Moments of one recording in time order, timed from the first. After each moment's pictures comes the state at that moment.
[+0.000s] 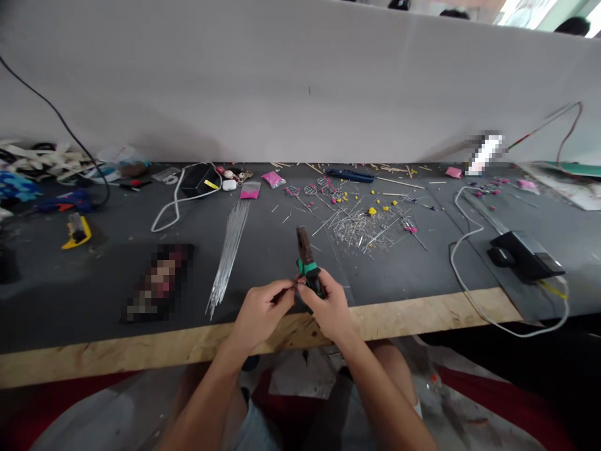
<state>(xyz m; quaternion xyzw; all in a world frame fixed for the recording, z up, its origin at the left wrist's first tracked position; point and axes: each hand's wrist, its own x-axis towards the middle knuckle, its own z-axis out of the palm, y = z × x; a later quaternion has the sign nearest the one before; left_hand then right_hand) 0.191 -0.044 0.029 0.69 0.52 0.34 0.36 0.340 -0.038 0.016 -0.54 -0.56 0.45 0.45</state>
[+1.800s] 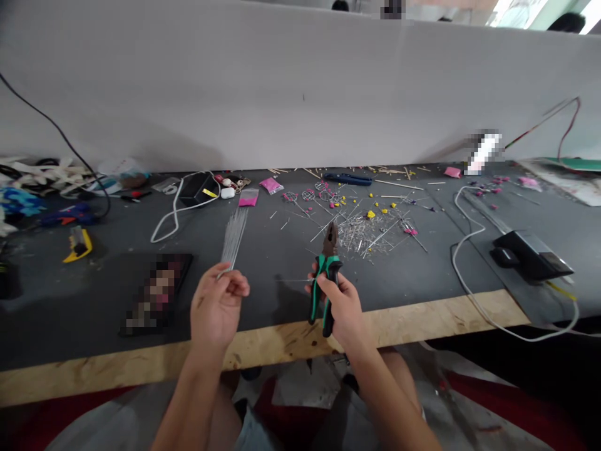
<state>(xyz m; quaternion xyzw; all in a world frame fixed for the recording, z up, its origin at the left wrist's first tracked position) 0.154 -0.027 0.013 0.31 0.41 0.70 0.49 0.348 -0.028 0.019 -0.46 -0.27 0.62 0.57</state>
